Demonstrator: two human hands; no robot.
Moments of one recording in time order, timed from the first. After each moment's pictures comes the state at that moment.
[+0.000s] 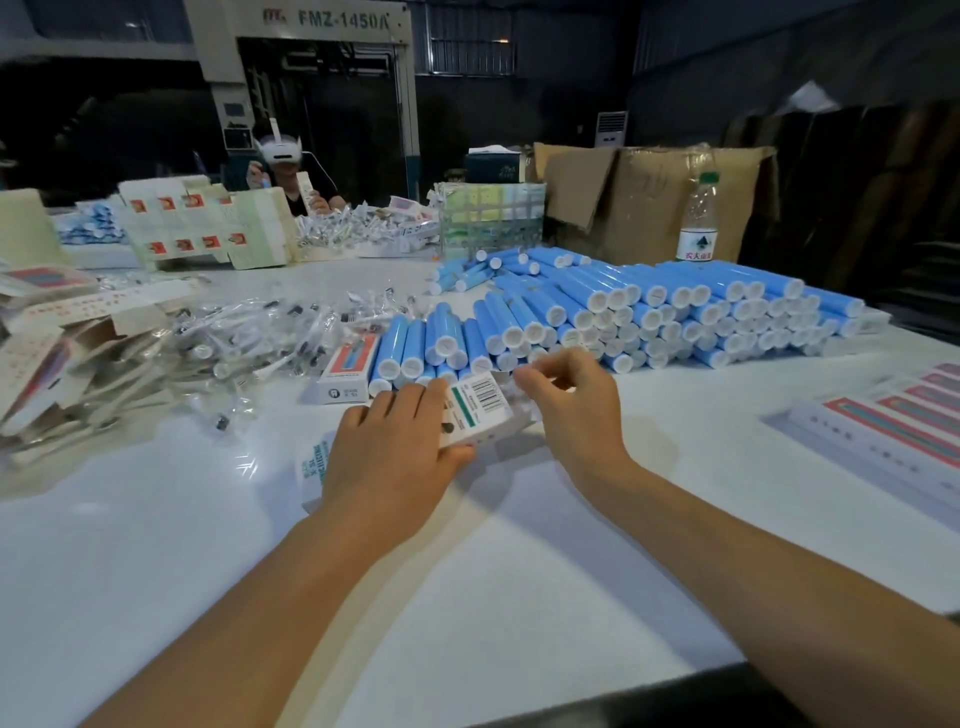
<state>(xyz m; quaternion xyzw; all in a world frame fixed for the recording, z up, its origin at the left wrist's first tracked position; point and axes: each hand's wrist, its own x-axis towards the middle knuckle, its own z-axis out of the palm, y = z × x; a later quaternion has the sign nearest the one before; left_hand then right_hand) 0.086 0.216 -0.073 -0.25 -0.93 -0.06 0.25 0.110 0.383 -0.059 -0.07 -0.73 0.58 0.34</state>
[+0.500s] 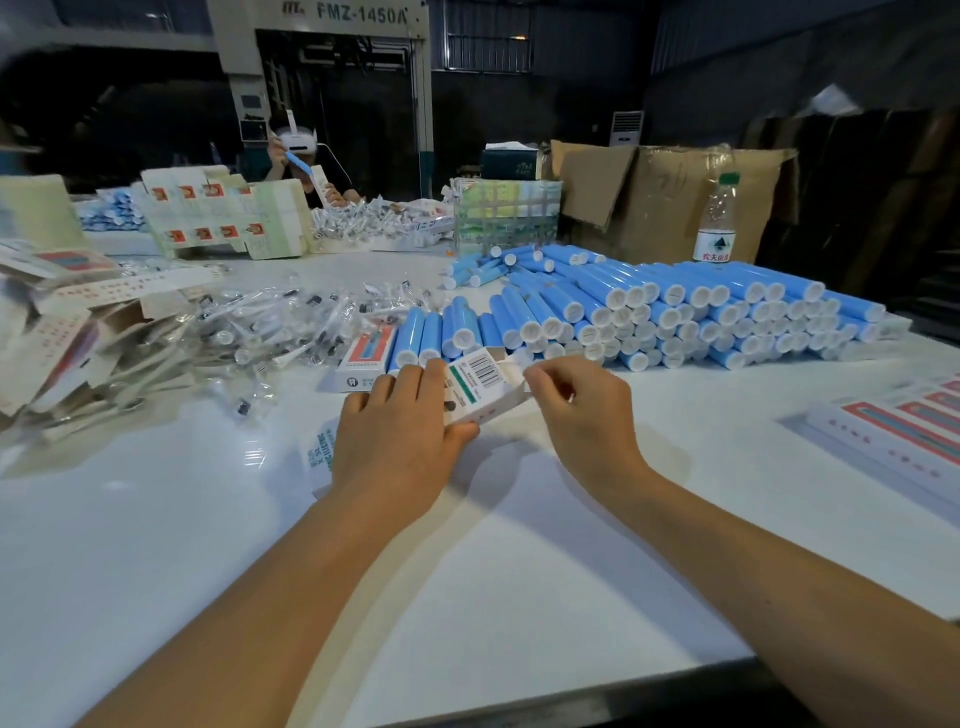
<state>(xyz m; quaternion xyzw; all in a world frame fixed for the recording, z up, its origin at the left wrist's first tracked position) 0.085 0.211 -0.070 -0.20 -0.94 -0.08 0.27 0.120 0.375 -0.060 -0.01 -0.83 0.41 0.38</state>
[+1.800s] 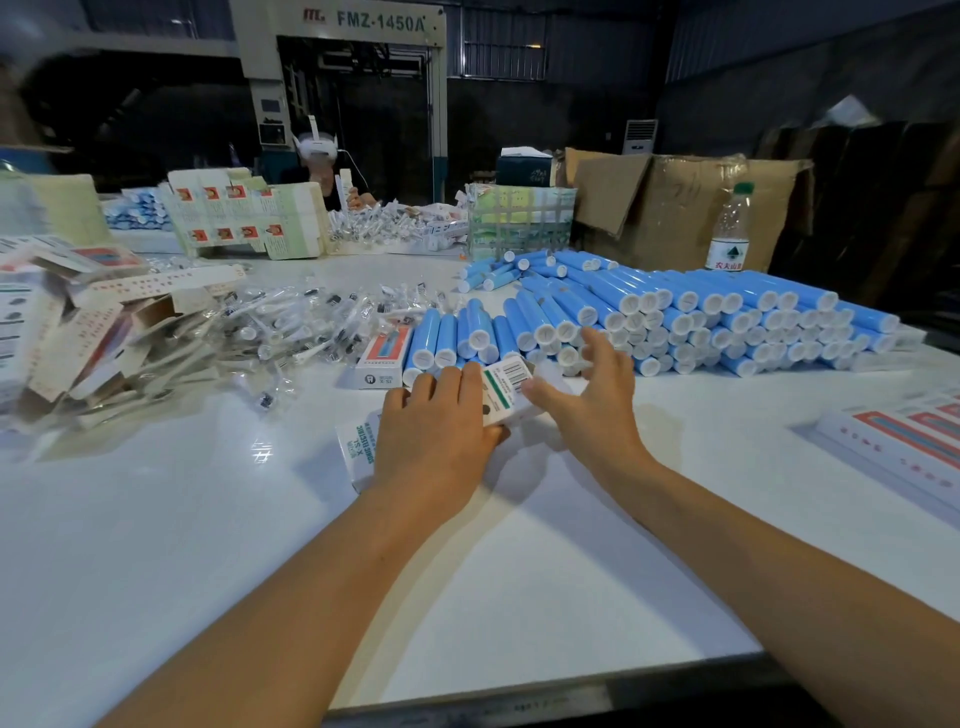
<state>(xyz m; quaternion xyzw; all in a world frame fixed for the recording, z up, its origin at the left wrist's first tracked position) 0.085 0.225 -0.077 -0.20 -0.93 -0.03 0.30 0.109 0.377 -0.063 -0.09 -0.80 0.51 0.29</state>
